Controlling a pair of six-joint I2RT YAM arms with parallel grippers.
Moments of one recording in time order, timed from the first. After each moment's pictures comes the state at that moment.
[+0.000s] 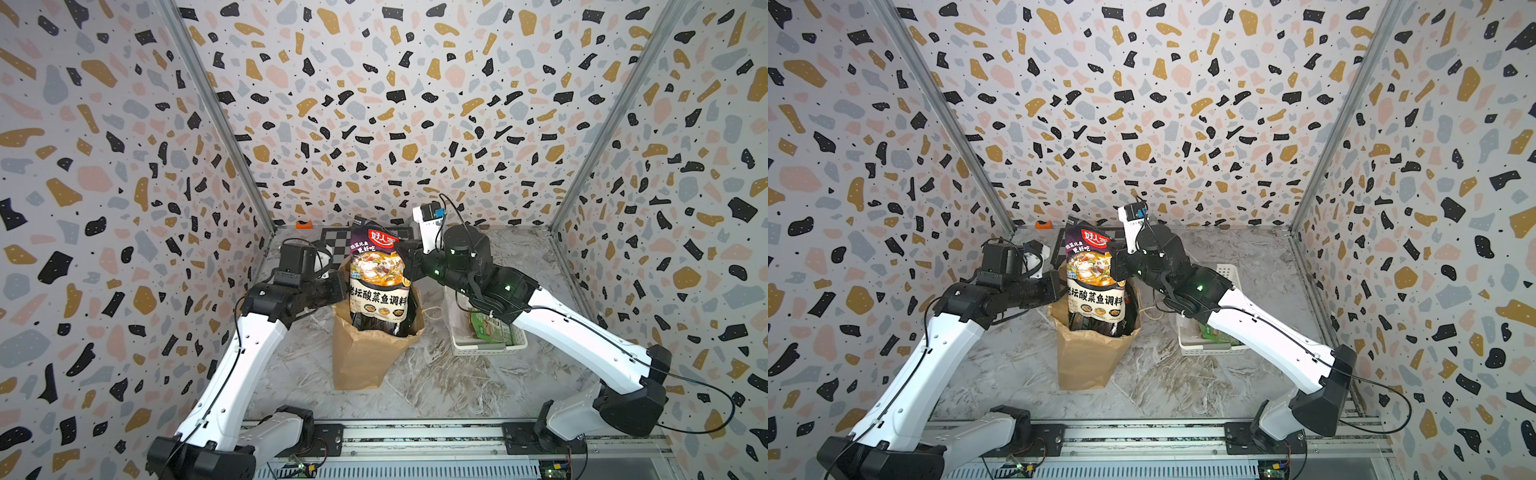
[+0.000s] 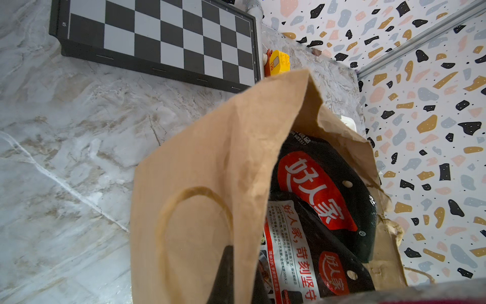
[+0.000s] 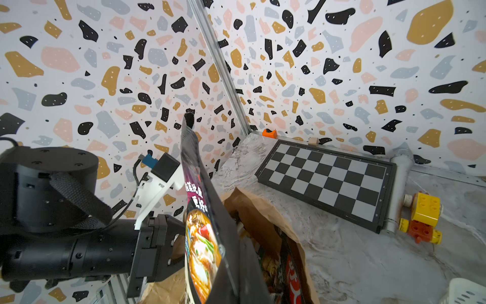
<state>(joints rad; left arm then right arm) -0.21 1.12 1.23 -0.90 0.31 -0.43 0.96 1.48 1.63 -0.35 0.13 0.41</state>
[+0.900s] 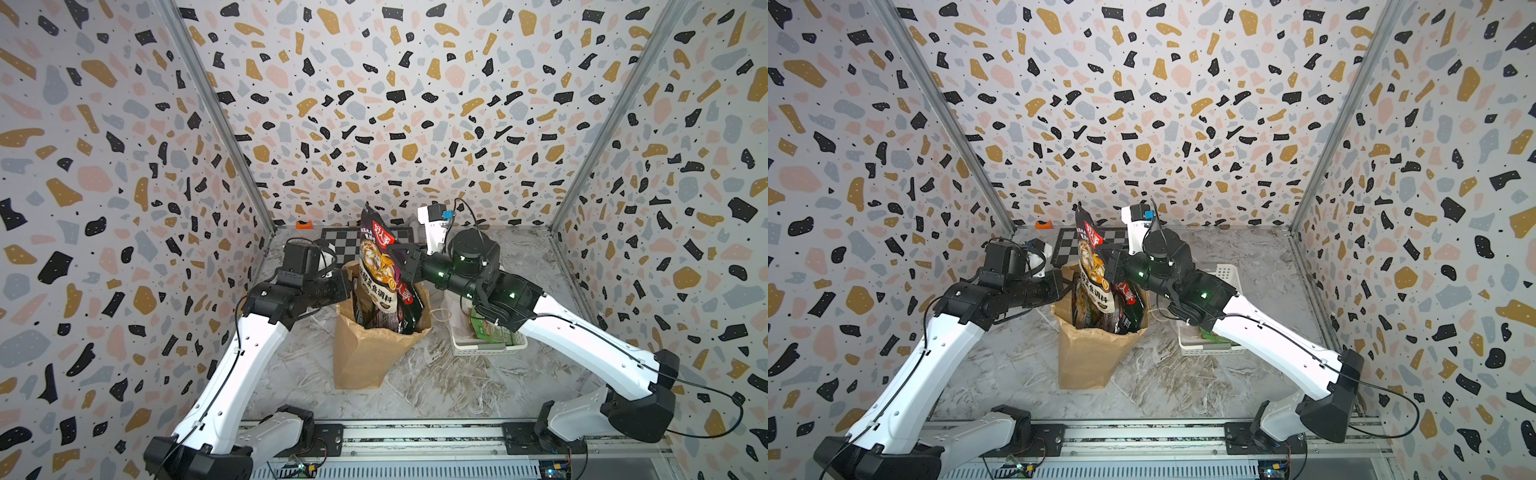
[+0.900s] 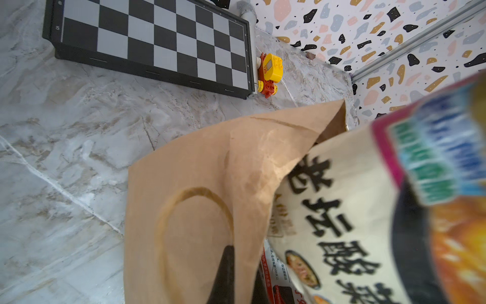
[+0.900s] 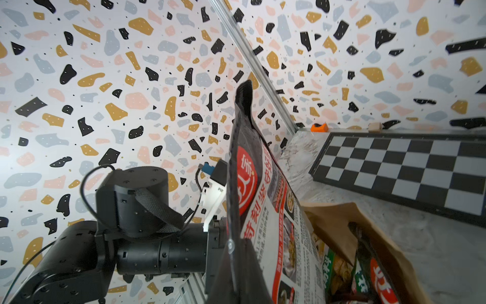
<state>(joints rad) -0.26 1.12 1.25 -0.90 0.27 -0.47 0.98 1.43 1.51 -0.18 -0.02 0.68</state>
